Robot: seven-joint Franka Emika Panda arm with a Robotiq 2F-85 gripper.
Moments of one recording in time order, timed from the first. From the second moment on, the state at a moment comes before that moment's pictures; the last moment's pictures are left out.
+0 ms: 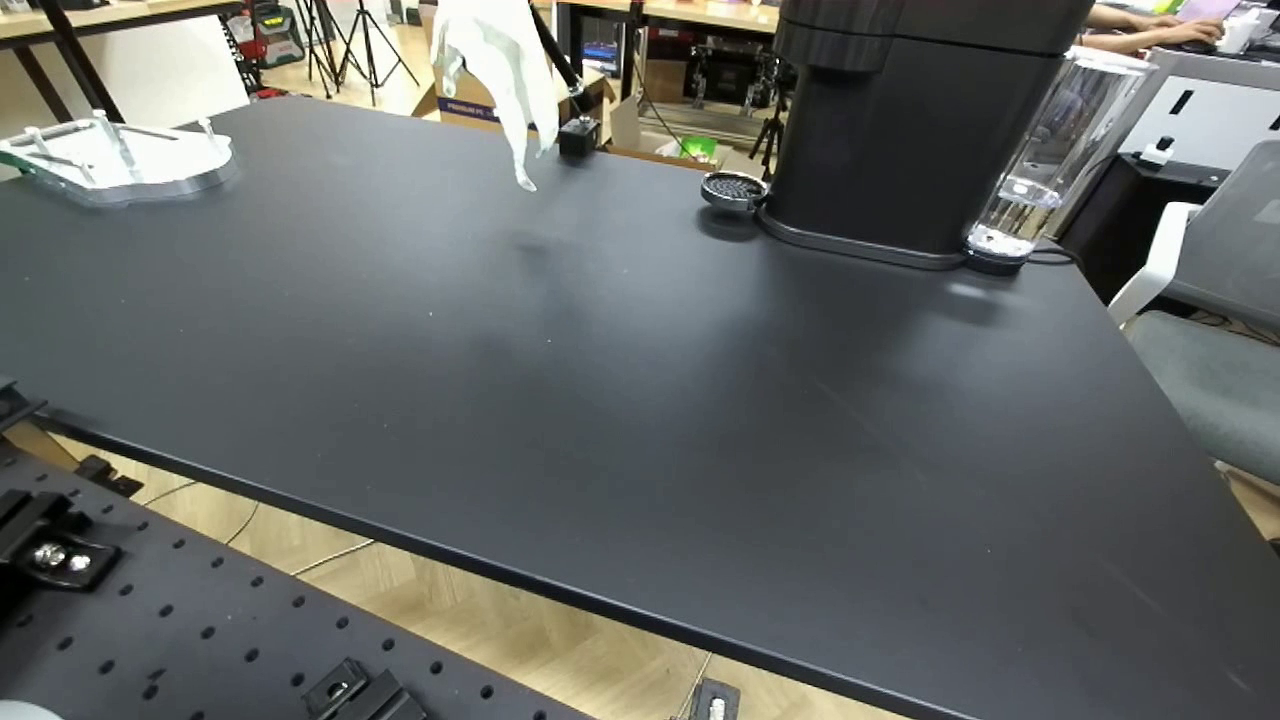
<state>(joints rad) 0.11 0.33 0.10 -1.69 0.03 2.17 -0.13</state>
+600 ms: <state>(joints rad) 0.12 0.41 0.10 -1.64 0.01 2.16 -0.13</state>
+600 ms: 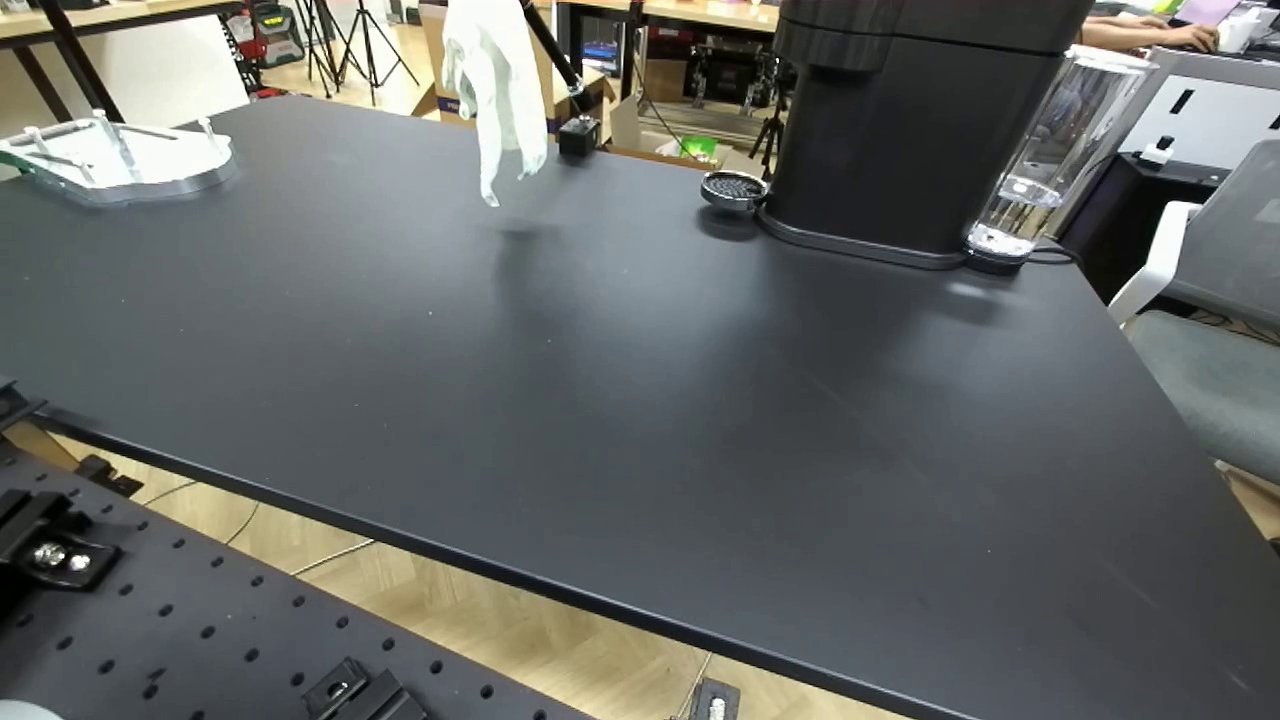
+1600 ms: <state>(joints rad) 0.12 0.44 0.11 -1.59 -0.02 2.06 -0.18</state>
